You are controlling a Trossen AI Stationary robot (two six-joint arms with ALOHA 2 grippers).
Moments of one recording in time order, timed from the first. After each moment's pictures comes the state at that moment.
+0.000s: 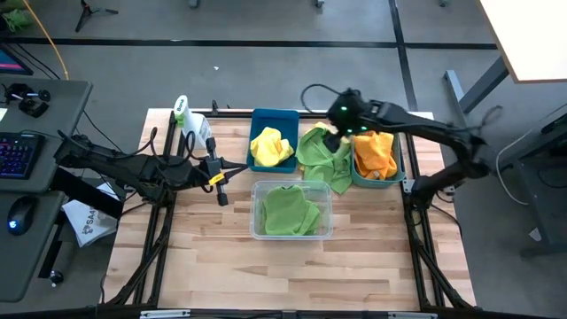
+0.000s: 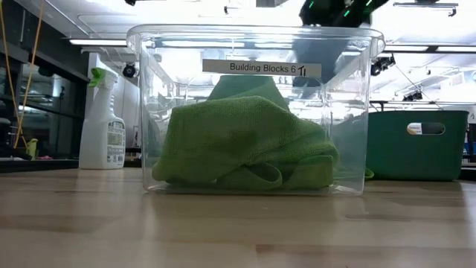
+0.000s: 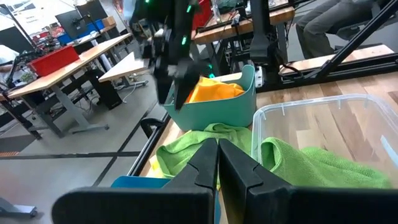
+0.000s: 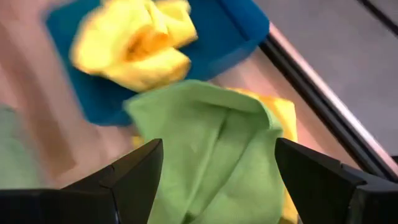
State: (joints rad) left arm -0.26 0.92 0.78 -0.09 -0.59 0.21; right arm -0.52 1.44 1.21 -0.68 0.00 0.05
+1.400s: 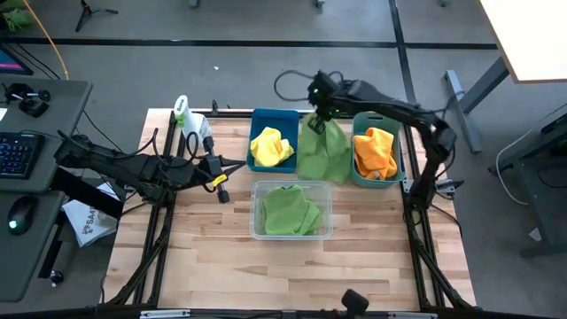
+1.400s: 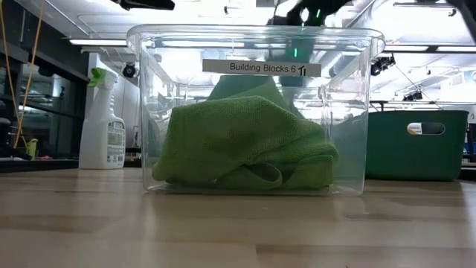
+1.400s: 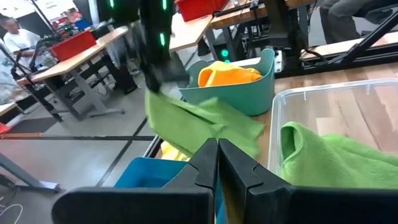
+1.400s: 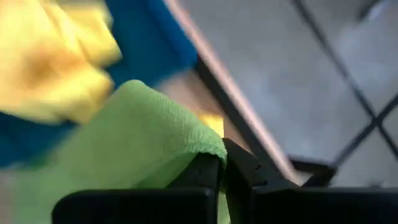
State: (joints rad) left arm -0.25 0.92 0.78 -0.15 -0.67 0.18; right arm -0.53 1.81 1.69 -0.97 0.27 -0.04
